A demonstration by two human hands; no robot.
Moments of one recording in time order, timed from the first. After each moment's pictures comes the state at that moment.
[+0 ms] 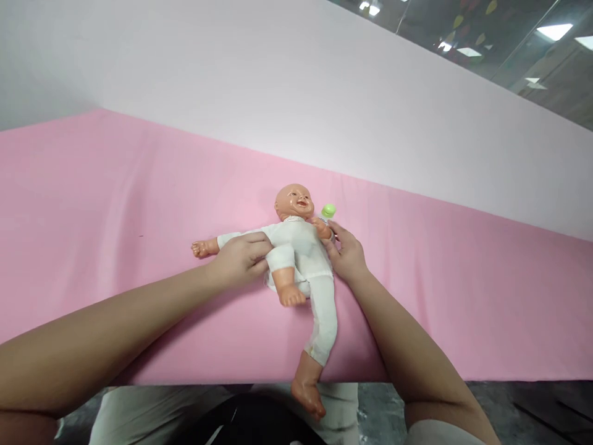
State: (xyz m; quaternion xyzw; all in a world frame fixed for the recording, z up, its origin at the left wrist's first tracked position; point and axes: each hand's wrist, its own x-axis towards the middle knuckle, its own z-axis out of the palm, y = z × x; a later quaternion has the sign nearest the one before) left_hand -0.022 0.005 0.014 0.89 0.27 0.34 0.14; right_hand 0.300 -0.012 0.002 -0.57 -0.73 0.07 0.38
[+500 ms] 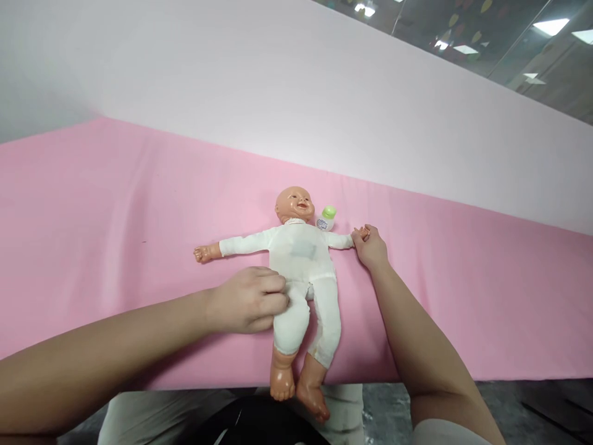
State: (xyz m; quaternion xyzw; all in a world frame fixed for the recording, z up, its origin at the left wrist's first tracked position) left_hand -0.013 -0.042 0.030 0.95 0.02 0.32 0.02; right_hand 0.380 0.014 -0.010 -0.79 -0.50 0.08 0.33
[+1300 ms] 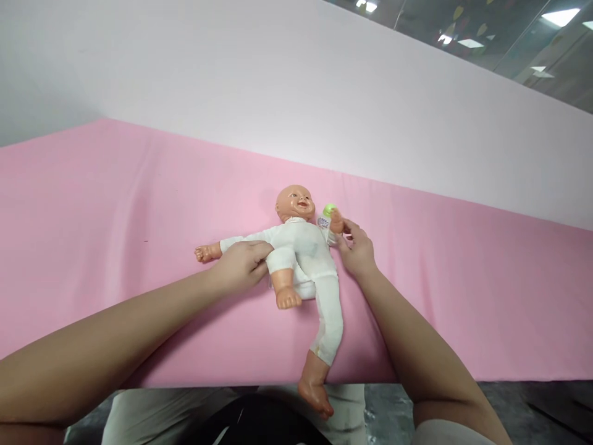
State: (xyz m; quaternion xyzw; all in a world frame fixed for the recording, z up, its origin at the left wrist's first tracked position) left_hand -0.026 0.001 0.017 0.89 0.29 0.31 0.16; right_hand 0.315 -0.007 -0.001 -0.61 -0.67 0.06 0.42
